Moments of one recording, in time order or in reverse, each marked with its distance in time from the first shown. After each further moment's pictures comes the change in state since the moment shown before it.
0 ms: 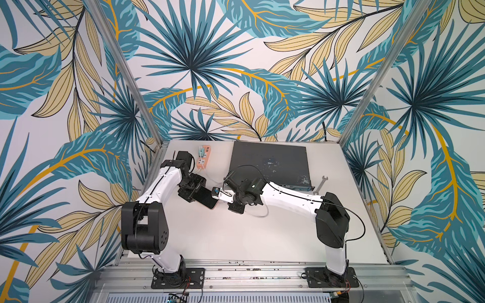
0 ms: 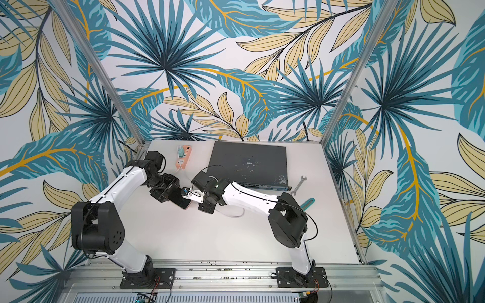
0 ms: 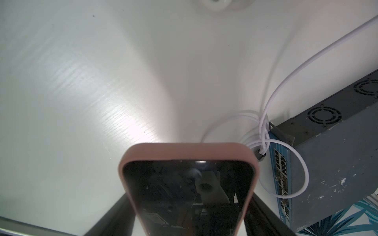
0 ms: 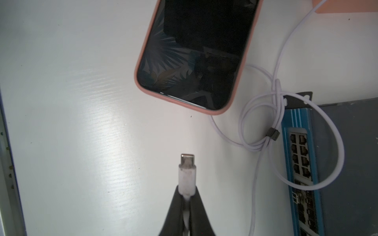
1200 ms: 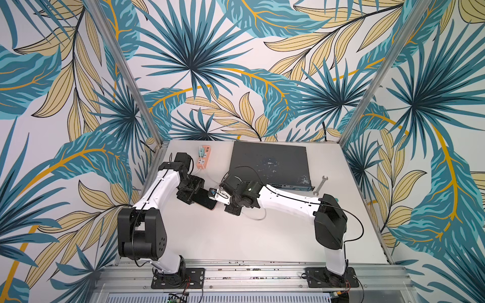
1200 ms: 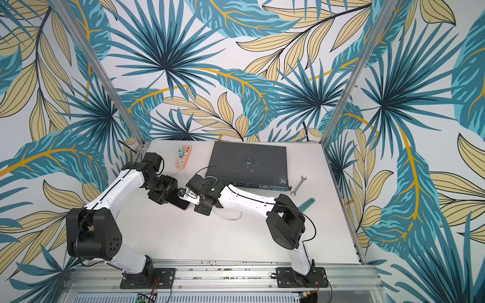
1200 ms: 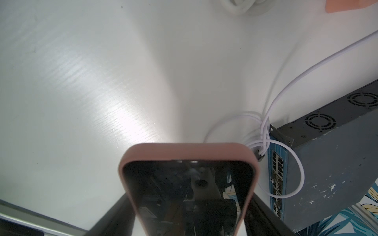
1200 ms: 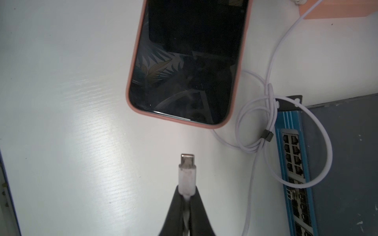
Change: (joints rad) left arm 0.000 -0.050 -0.031 -0.010 -0.016 -0.078; right arm 0.053 0.013 0.020 0.005 0.107 0.055
